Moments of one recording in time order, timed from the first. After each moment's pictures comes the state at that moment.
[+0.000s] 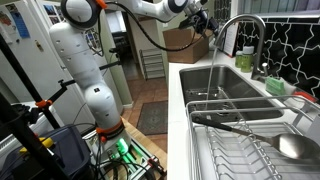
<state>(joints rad) -0.16 -0.09 -0.14 -1.89 -0.23 2.35 0.07</state>
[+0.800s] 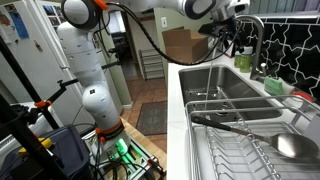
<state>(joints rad) -0.31 0.01 -0.34 -1.83 0.17 2.27 -0.25</state>
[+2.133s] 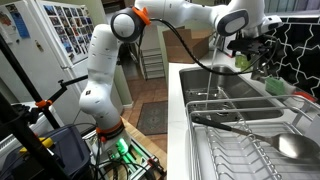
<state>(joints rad) -0.50 0.46 -0.22 -1.42 0.37 2.28 -0.55</state>
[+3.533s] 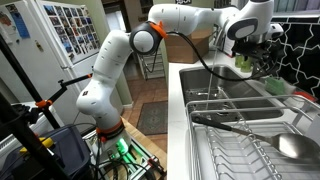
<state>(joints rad) -0.61 0.67 -0.04 -1.13 0.44 2.12 -0.58</state>
